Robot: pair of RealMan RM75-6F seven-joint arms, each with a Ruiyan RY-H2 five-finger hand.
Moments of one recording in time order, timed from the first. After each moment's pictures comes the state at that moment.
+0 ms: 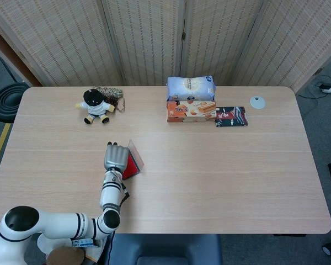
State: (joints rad) left arm -1.10 -1.78 -0.29 -1.44 0.18 1.27 1.26; right arm 0.02 -0.89 -0.01 -1.28 -1.55 1.39 1.11
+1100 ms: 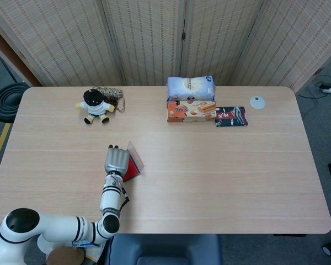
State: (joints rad) left arm -1.07 -1.79 -0.27 -1.48 0.23 1.30 1.25; right arm 0.02 -0.89 -0.02 -1.29 -1.55 1.41 1.09
